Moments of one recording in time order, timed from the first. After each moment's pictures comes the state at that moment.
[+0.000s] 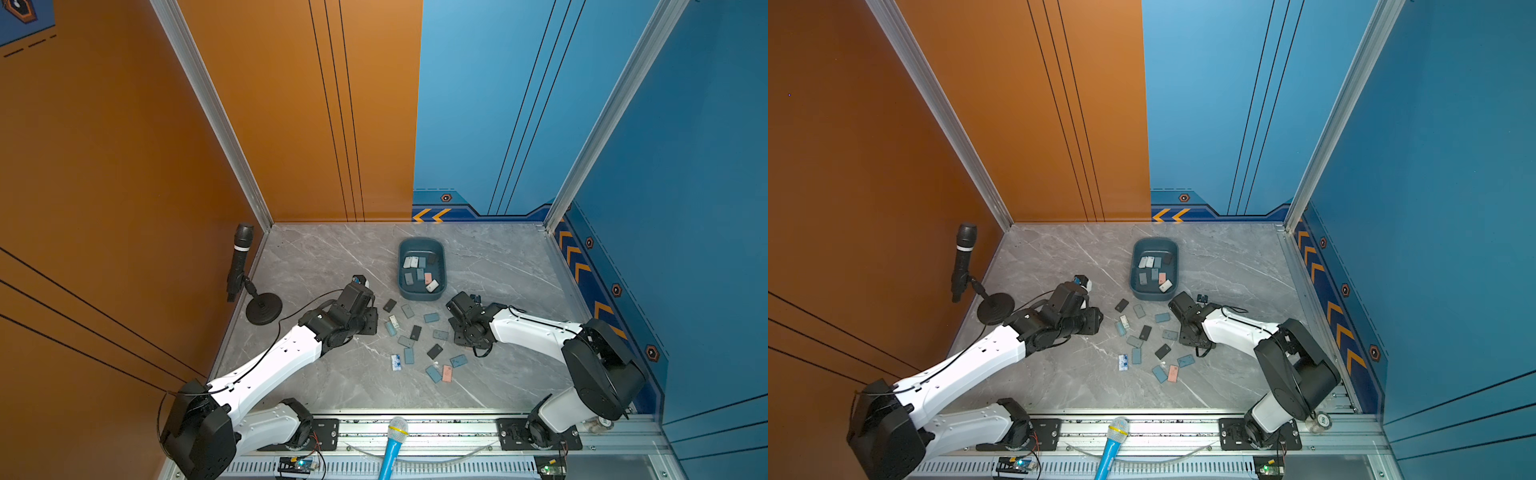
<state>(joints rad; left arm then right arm) -0.62 1.17 0.82 -0.55 -0.12 -0.52 0.64 1.56 0.81 -0.59 0.22 0.80</state>
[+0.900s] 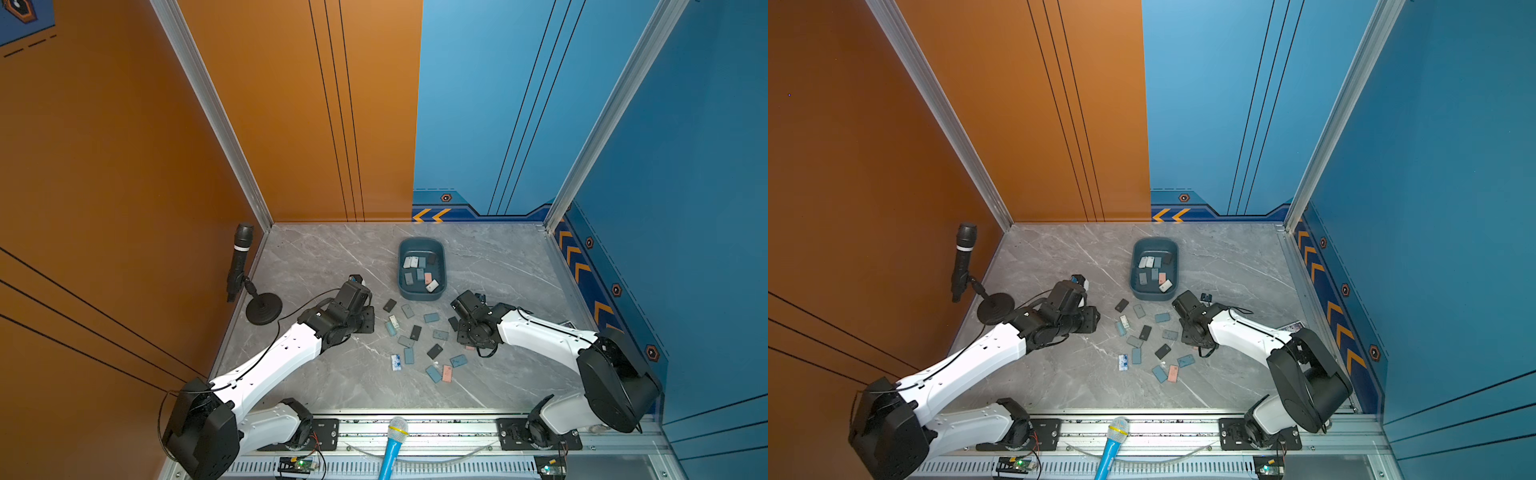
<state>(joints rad) -0.59 1.18 0.82 -0.56 -0.11 -0.52 0.62 1.48 0.82 -0.66 0.20 0.80</state>
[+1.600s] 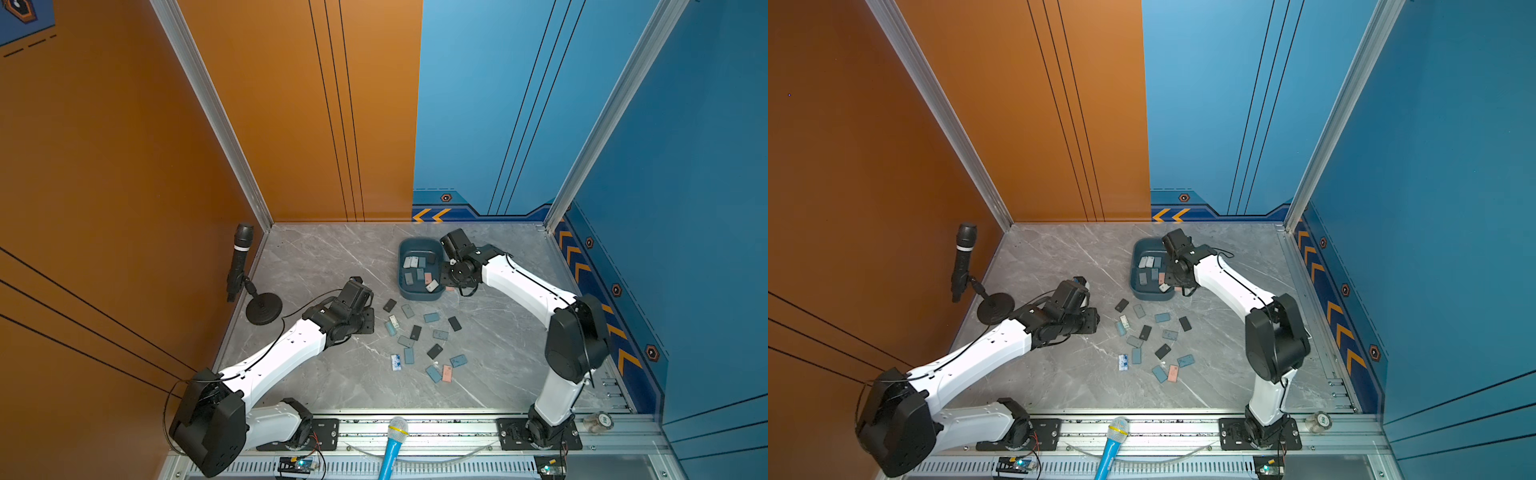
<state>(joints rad) -0.57 1.24 0.82 -0.57 -0.10 -0.53 0.51 1.86 1.57 -0.81 0.12 0.56</state>
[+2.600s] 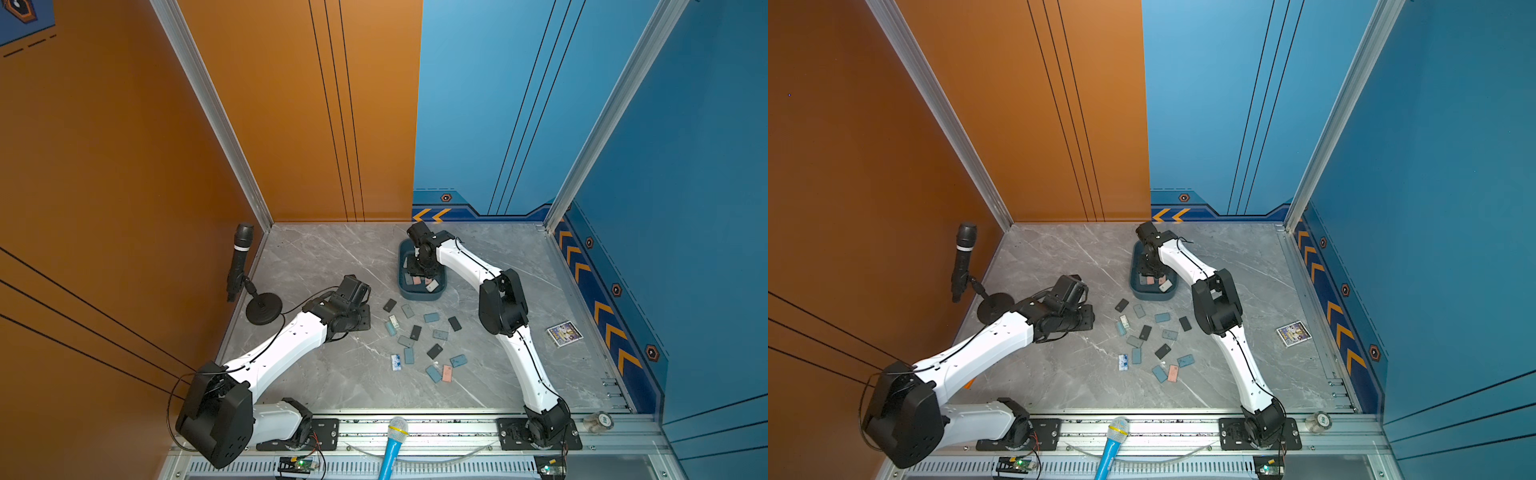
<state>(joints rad) -0.52 1.28 0.87 -0.64 -0.11 -0.56 0.53 2.47 2.23 -0.96 -0.04 0.50</state>
